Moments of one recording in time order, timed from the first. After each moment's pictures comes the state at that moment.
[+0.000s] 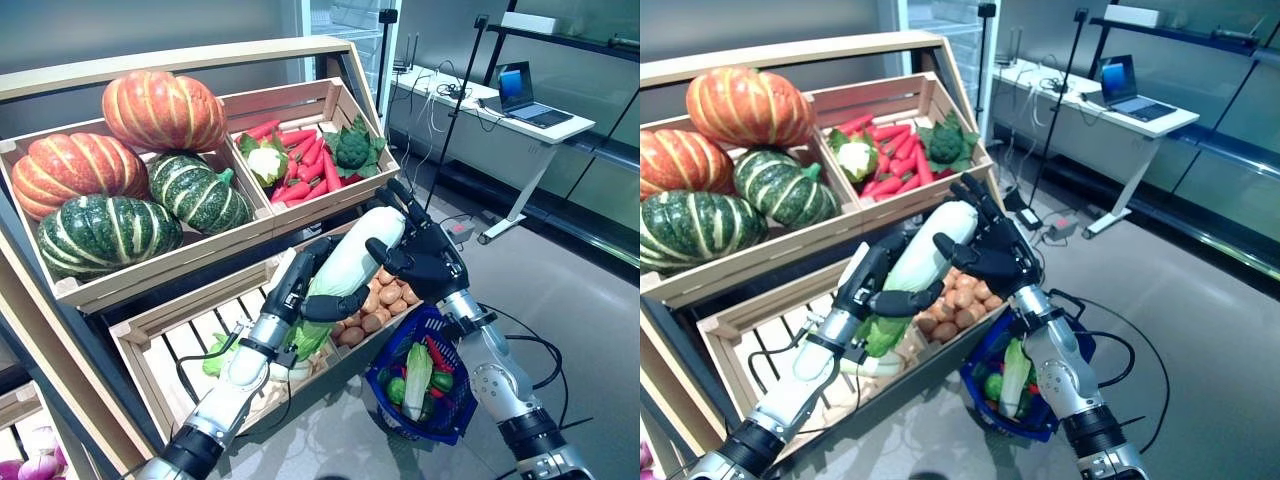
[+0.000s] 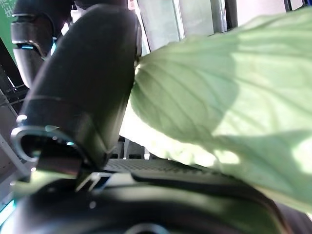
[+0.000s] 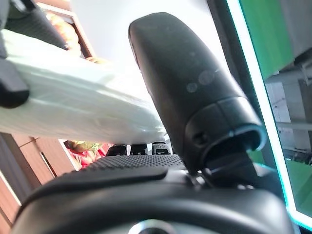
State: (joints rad) left arm -0.16 0.44 -0.41 0.15 -0.21 -0.42 0.07; right arm -0.23 -0.34 0.24 0.06 0.99 -0.15 0.30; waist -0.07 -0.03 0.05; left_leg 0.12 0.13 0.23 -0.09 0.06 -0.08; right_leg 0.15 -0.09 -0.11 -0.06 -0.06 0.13
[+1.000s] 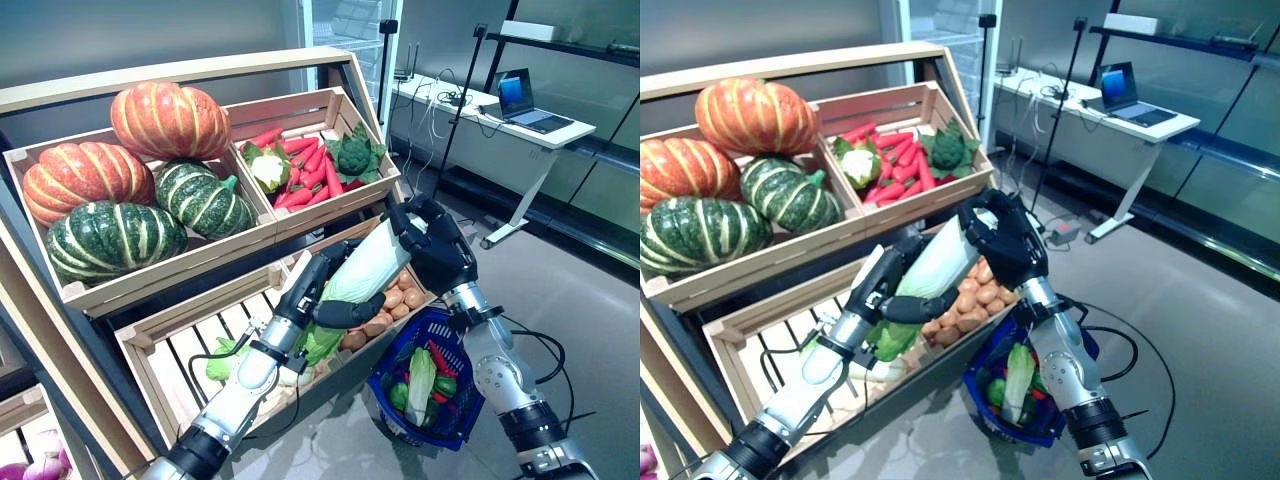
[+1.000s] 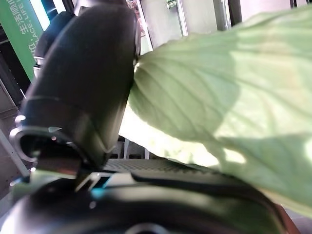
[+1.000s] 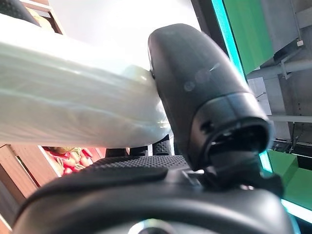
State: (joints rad) left arm -0.16 0.43 -0.46 0.12 -0.21 -0.42 0.06; right arm -0.26 -0.34 0.20 0.08 1.03 -0.15 0.29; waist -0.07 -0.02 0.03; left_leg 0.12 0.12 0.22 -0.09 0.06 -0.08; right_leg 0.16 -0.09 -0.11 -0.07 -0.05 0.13
